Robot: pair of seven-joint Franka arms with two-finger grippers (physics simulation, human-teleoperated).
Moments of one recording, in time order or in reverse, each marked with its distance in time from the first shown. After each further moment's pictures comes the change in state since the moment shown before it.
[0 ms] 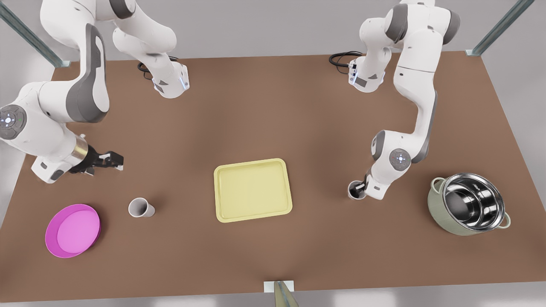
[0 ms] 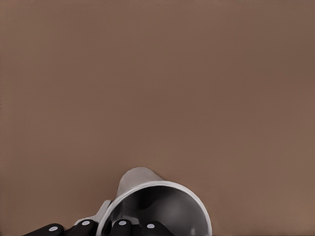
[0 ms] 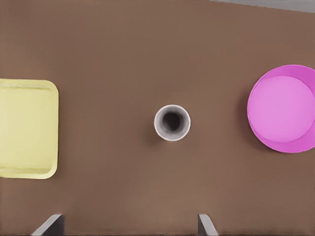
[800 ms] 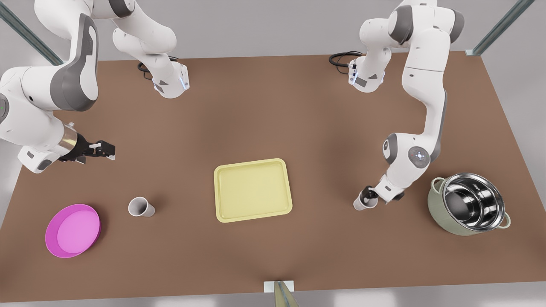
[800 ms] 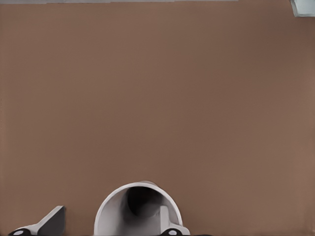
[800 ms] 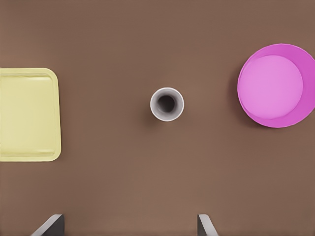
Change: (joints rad) left arm 0.045 0.005 0.004 0.080 -0.046 0.087 0.497; right arm -0.017 -0.006 -0.005 0.073 -0.008 -0.126 0.025
